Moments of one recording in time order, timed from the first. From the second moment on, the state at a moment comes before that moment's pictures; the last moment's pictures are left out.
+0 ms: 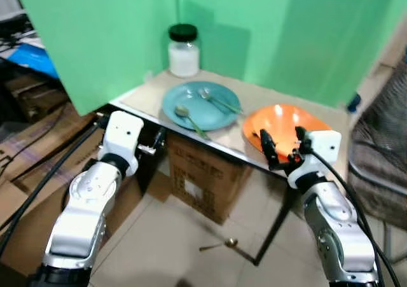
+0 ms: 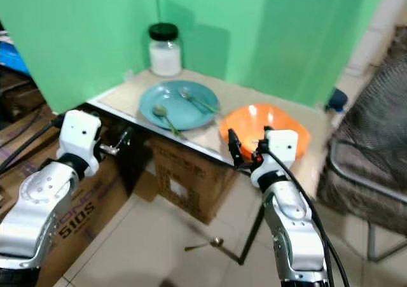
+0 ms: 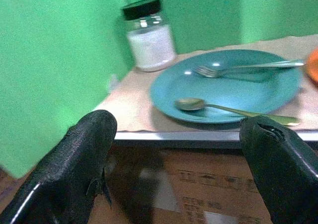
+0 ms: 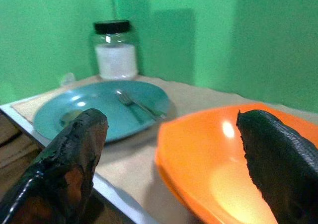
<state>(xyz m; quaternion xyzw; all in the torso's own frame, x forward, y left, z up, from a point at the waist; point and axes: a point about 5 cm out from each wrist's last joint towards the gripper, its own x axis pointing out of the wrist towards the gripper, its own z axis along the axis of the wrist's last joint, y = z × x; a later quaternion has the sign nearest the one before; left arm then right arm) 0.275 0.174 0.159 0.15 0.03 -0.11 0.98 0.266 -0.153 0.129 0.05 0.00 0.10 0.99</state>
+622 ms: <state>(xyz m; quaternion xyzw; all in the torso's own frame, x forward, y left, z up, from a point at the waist) 0.277 0.184 0.164 0.16 0.03 -0.09 0.98 0.273 -0.132 0.139 0.06 -0.02 0.15 0.99</state>
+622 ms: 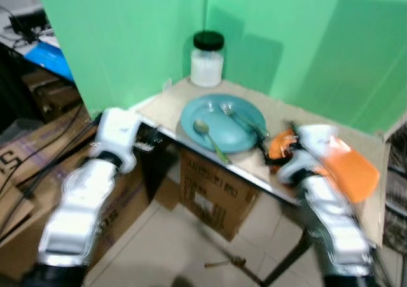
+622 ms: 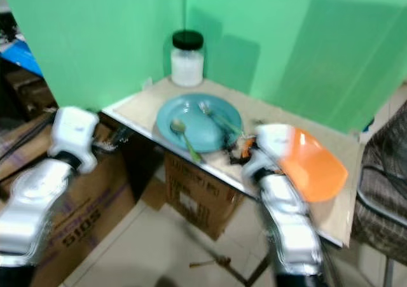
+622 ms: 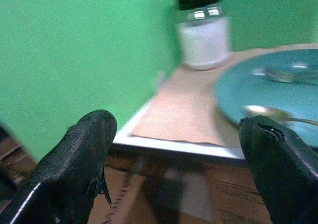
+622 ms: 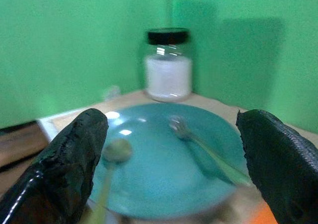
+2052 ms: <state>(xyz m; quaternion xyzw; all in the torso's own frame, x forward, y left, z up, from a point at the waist) 0.260 0.191 0.156 0.25 0.09 -0.34 0.90 0.340 -0.100 0.153 -0.08 0.15 0.32 0.93</state>
